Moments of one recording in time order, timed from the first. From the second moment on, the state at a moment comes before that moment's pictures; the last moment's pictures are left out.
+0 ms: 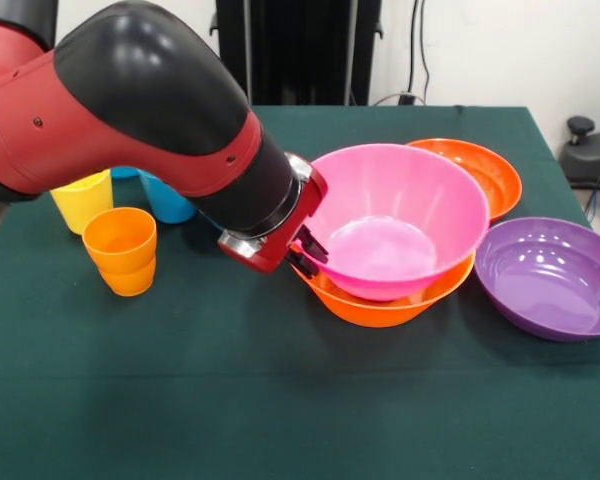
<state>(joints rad) -0.81 -0.17 0.93 1.13 -0.55 1.33 0.89</state>
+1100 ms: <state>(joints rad) -0.82 -0.19 0.90 1.21 -0.54 1.35 0.89</state>
